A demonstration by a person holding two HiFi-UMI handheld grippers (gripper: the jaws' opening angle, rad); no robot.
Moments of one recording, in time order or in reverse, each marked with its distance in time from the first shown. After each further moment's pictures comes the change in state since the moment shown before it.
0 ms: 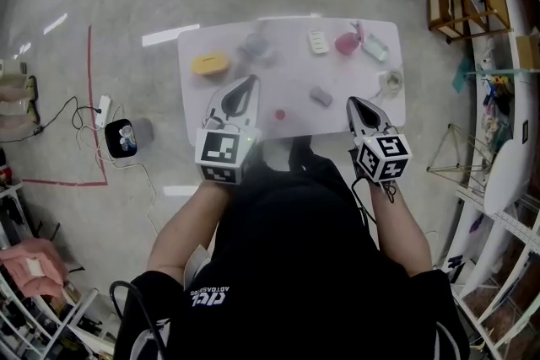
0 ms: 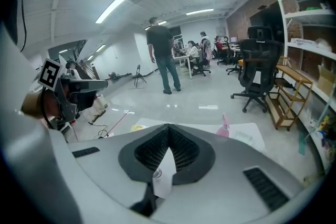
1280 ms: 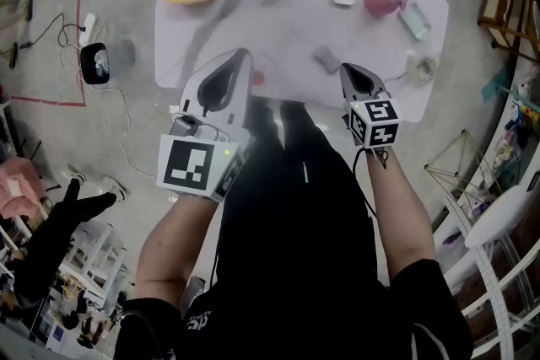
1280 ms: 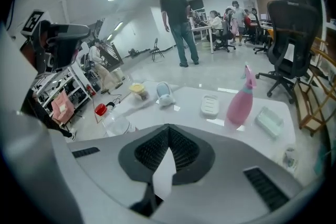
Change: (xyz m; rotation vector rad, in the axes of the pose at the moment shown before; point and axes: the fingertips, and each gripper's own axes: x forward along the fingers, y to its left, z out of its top) left arm 0.047 -0.033 -0.074 -0.190 -0.008 0.204; right arm 0.134 -0.074 -0.158 -0.140 0.255 0.227
